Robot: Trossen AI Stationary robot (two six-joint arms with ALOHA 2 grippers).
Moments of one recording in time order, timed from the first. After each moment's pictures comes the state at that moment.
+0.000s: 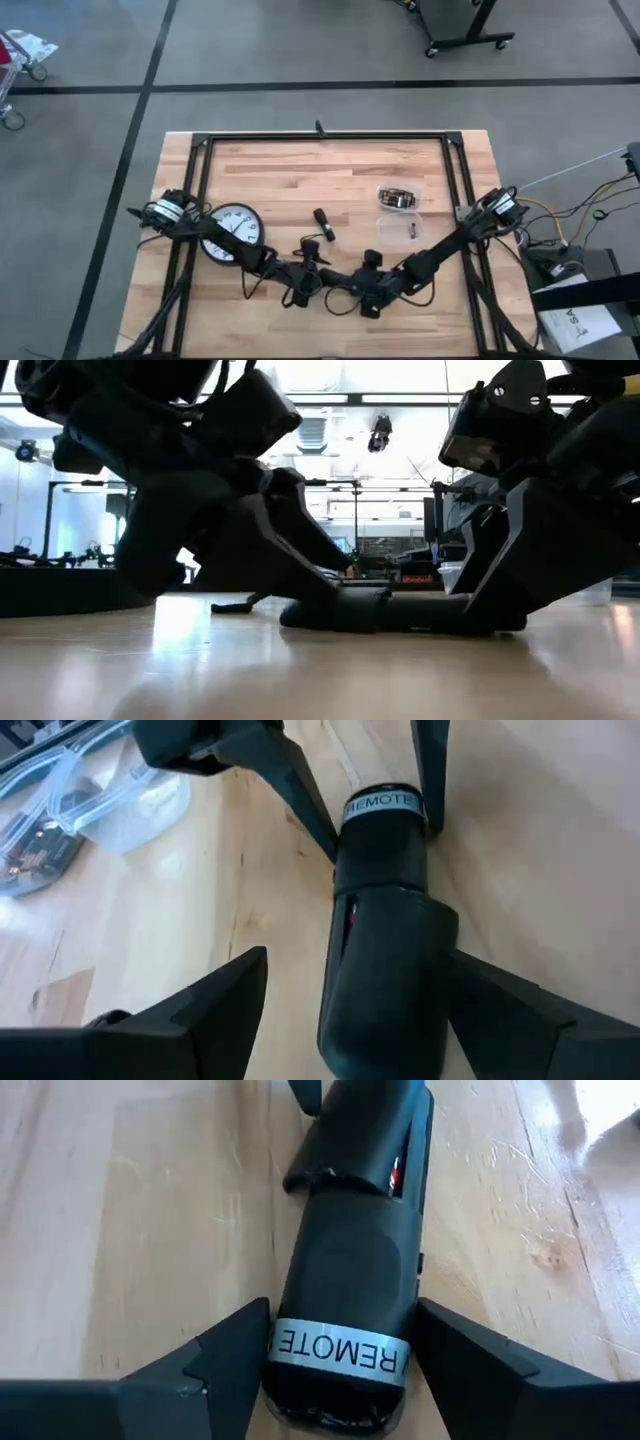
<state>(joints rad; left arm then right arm) -0.41 1.92 0.87 0.46 -0.37 0.13 0.56 1.86 0.86 0.10 0.37 0.58</state>
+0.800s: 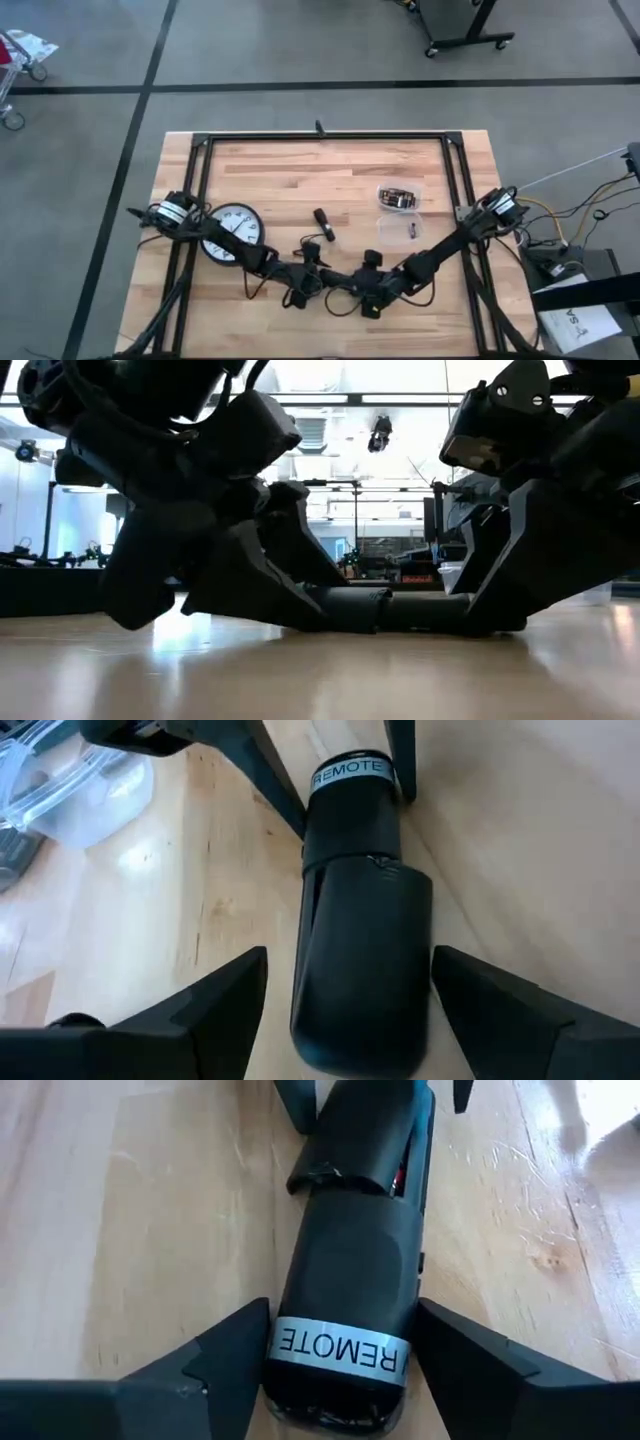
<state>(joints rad) -0.42 1.96 0.87 0.46 -0.32 0.18 0.56 1.86 0.86 0.09 0.37 0.56</state>
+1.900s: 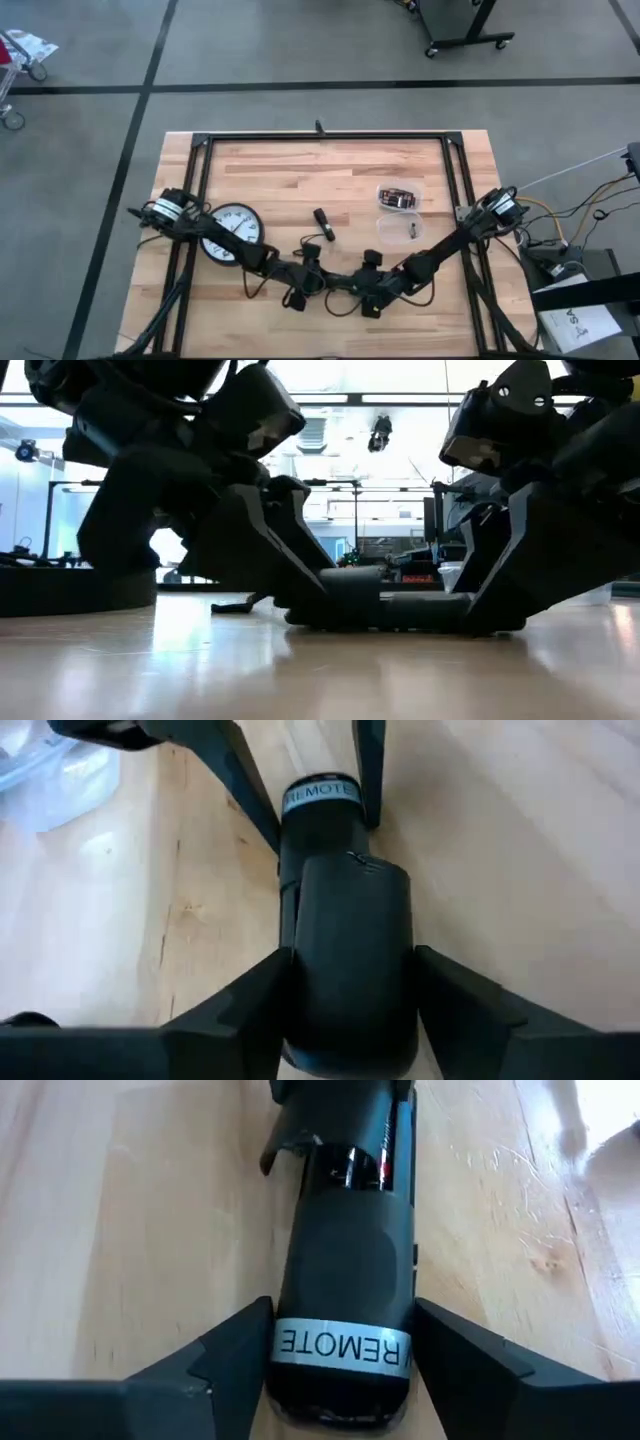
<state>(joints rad) -0.41 1.90 0.90 0.37 -0.23 0.06 0.56 1.86 0.86 0.09 0.37 0.54</state>
